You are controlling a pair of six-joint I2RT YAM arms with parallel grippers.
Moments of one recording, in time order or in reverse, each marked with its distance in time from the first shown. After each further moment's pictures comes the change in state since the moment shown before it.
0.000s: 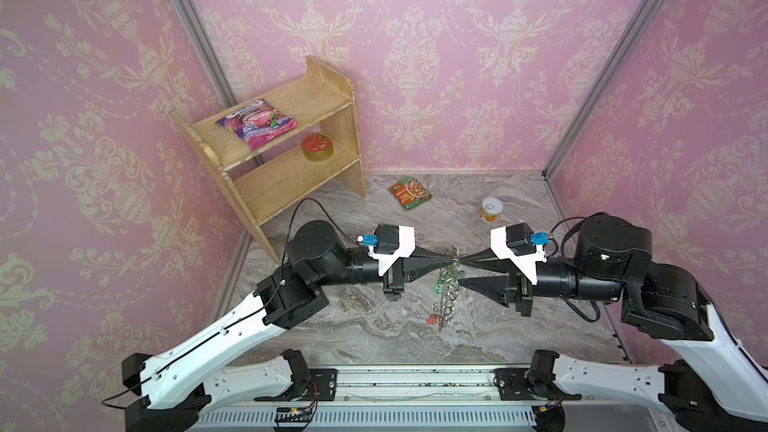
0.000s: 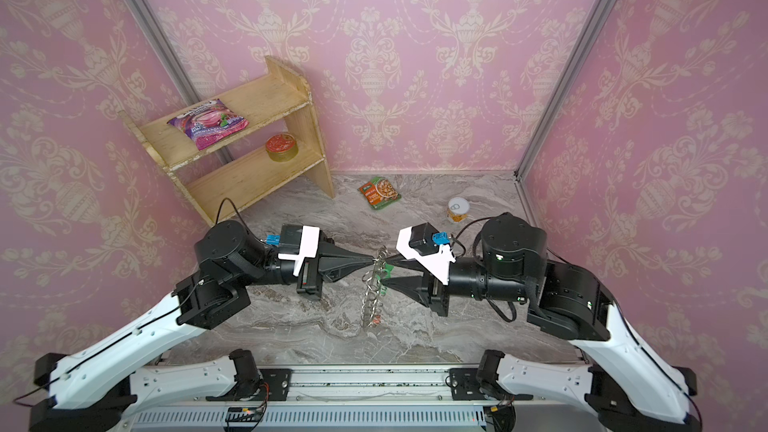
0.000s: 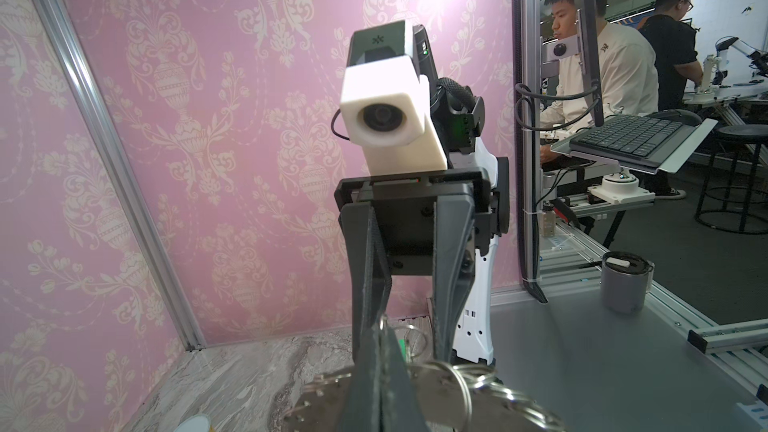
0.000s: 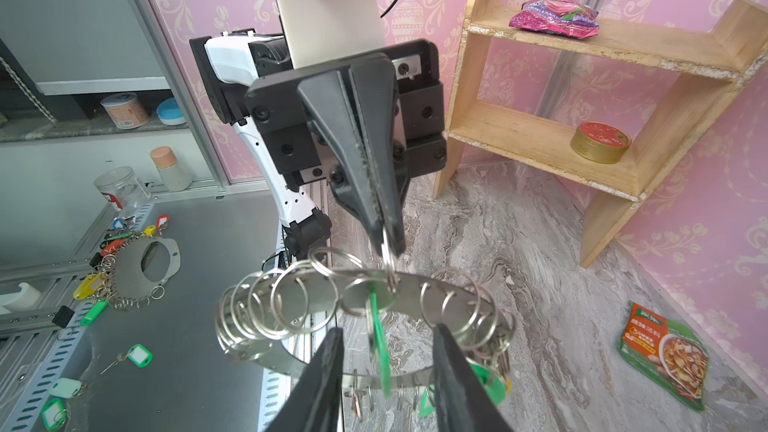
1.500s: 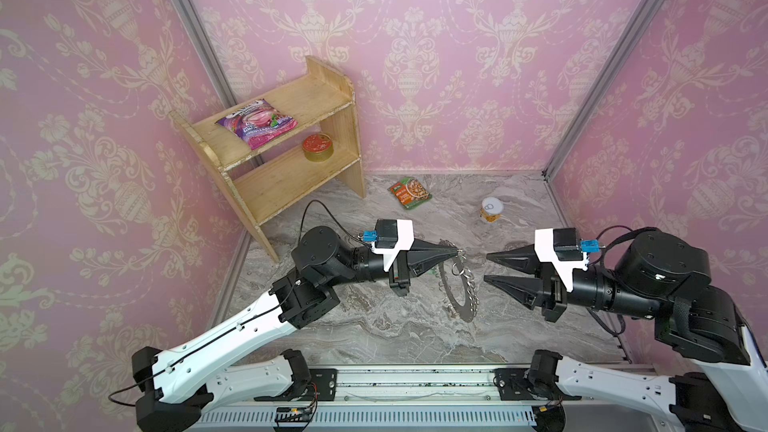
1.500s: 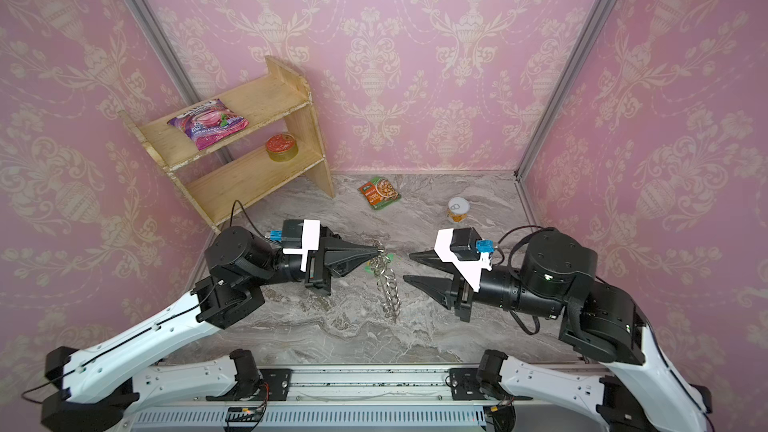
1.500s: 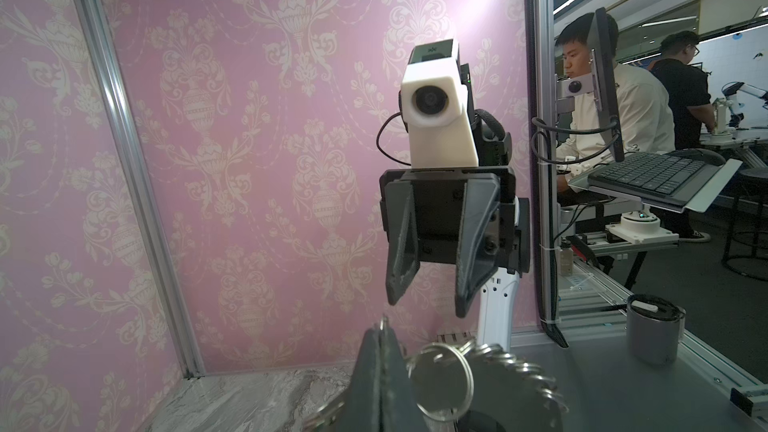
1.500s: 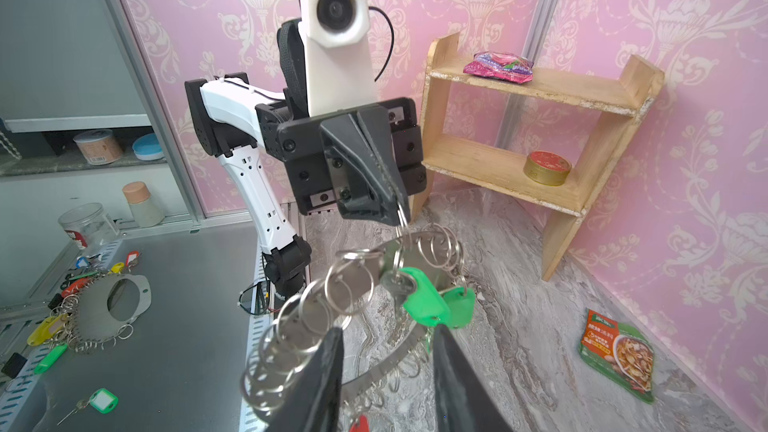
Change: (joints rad) left arm 0.000 0.025 -0.088 0.228 -0.037 -0.088; right arm -0.005 -0.129 -0.047 0.048 0.086 0.013
